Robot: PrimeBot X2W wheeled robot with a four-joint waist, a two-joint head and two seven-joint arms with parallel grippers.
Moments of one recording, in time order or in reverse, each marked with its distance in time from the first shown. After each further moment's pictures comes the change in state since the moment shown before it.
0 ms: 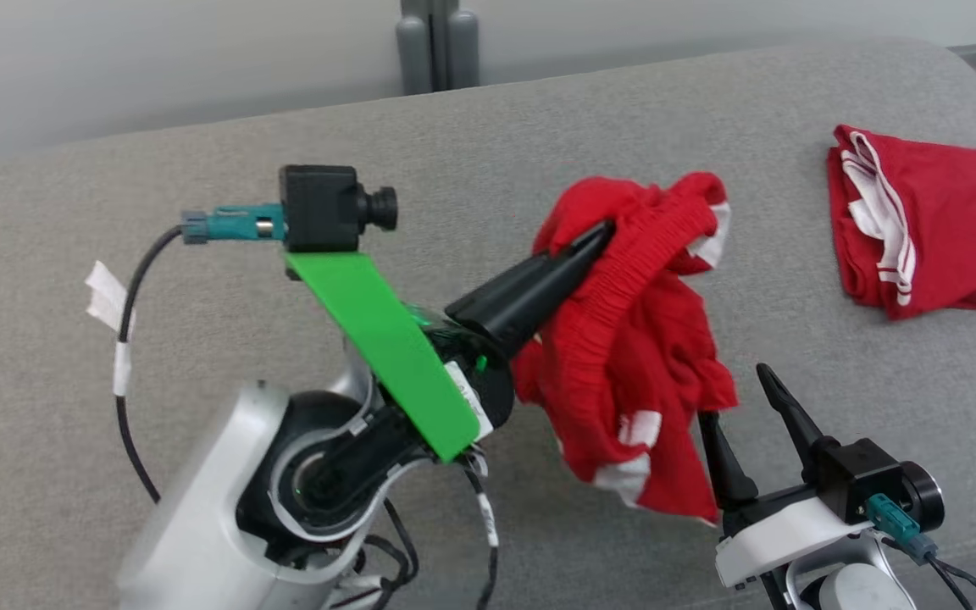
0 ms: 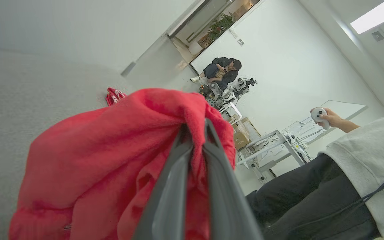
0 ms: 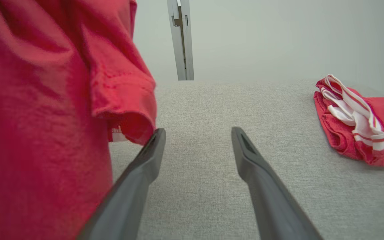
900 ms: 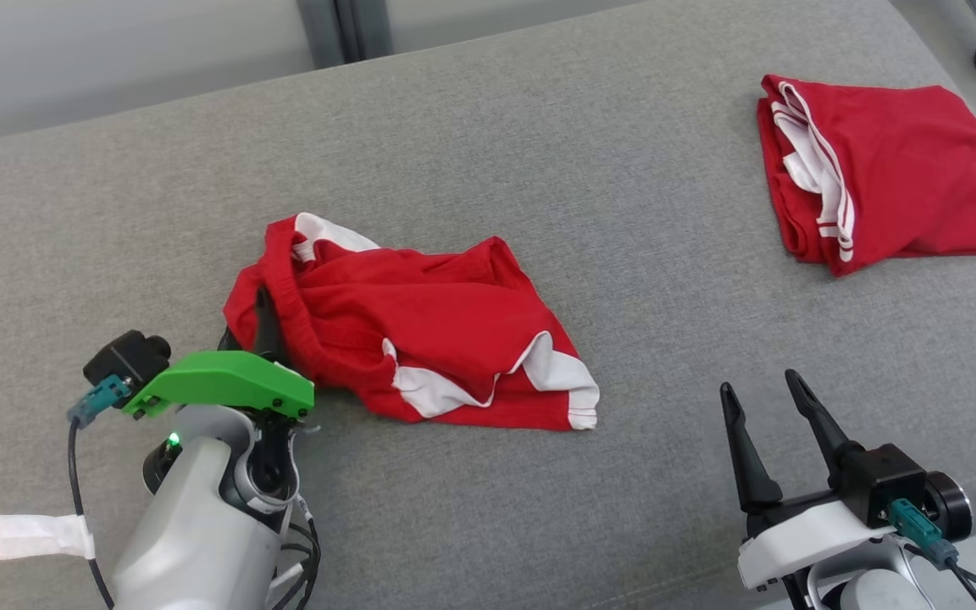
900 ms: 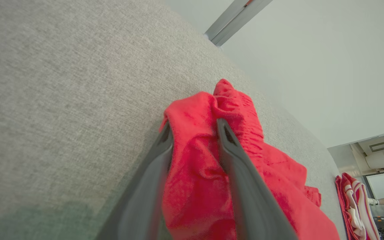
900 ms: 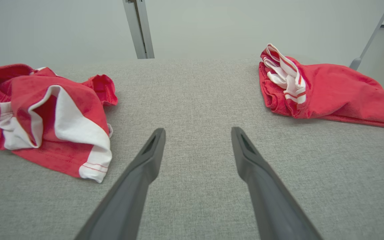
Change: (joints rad) left arm 0.002 -0.074 0.226 1.014 0.261 -0.014 -0.692; right arm 0.019 0.001 -0.056 0.002 -0.021 0.000 0.000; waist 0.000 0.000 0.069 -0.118
